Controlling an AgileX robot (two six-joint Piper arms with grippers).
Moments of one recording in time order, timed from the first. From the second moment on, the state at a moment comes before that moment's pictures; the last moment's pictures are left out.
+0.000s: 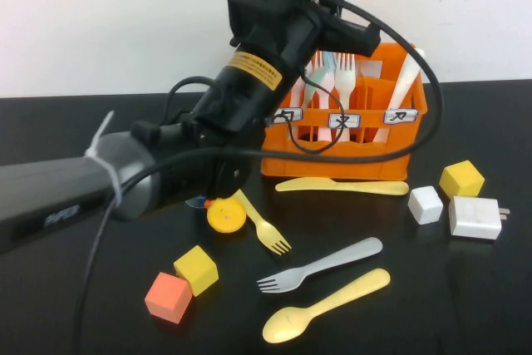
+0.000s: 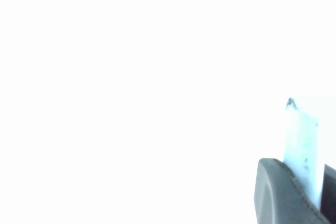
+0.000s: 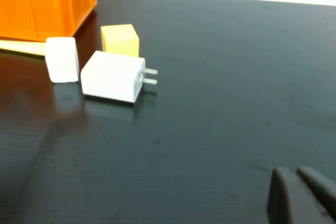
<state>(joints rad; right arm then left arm) 0.03 -0.01 0.03 -0.08 0.40 0.01 -0.64 1.84 -1.24 -0.01 -0.91 -0.11</state>
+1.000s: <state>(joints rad) 0.03 -0.01 0.03 -0.08 0.40 0.01 -0.60 1.50 -1.09 0.17 -0.36 -0.13</state>
